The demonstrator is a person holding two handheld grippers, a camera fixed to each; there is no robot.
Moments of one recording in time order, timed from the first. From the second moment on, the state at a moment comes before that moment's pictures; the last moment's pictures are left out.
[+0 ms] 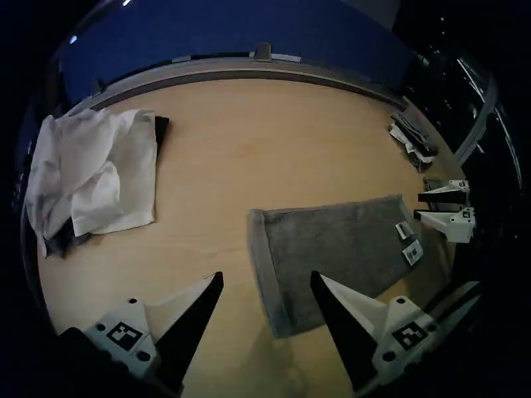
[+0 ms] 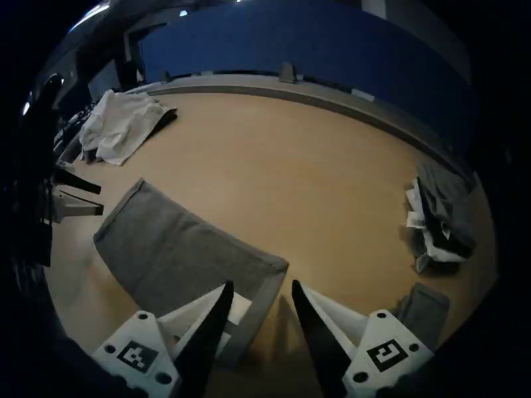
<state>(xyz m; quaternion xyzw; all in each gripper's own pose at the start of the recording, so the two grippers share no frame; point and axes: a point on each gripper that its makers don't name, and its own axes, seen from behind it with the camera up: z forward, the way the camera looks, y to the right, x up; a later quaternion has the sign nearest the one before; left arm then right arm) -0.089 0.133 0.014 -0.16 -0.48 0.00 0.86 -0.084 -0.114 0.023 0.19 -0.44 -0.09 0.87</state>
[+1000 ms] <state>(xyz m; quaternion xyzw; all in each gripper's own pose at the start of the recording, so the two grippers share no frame) -0.080 0.128 -0.064 -0.17 -0.48 -0.05 0.86 -0.081 -0.113 -0.046 0.21 -0.45 -0.09 0.86</state>
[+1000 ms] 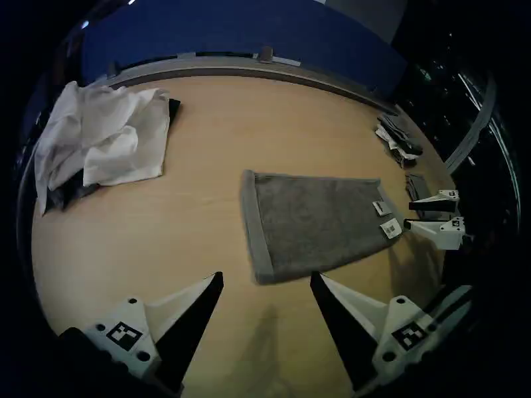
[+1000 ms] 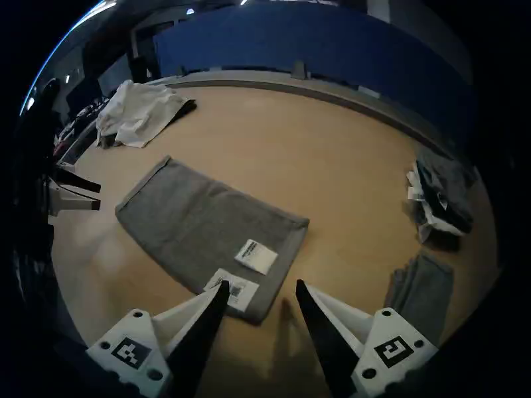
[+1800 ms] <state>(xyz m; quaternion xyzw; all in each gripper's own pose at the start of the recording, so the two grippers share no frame) -0.083 0.121 -0.107 -0.16 -0.48 -0.06 0.86 -0.105 -0.113 -0.069 0.23 -0.46 -0.11 0.85</state>
